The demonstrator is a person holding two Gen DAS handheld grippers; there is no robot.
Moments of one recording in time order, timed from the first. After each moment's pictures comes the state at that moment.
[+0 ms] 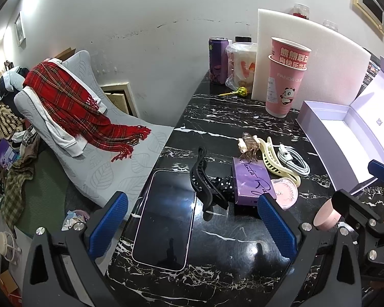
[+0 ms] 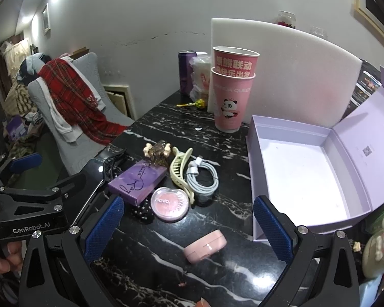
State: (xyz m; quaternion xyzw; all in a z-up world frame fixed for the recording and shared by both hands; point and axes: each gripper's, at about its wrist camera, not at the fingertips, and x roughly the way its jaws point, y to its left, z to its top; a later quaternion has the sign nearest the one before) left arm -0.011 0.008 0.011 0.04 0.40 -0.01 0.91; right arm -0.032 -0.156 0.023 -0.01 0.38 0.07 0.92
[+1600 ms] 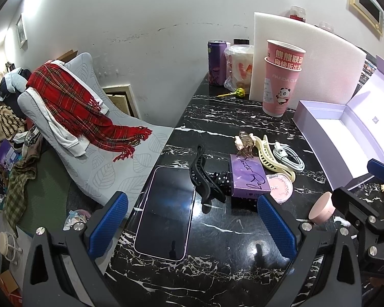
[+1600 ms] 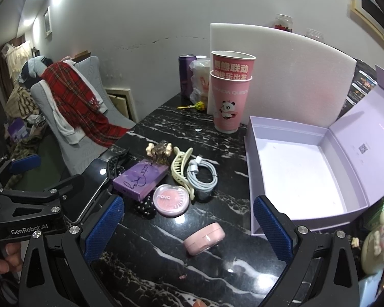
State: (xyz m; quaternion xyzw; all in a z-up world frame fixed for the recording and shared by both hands) left arm -0.027 0.005 0.019 0.04 0.40 -0.01 0.92; right arm -0.046 -0.158 0.028 -0.01 0.37 0.07 0.92
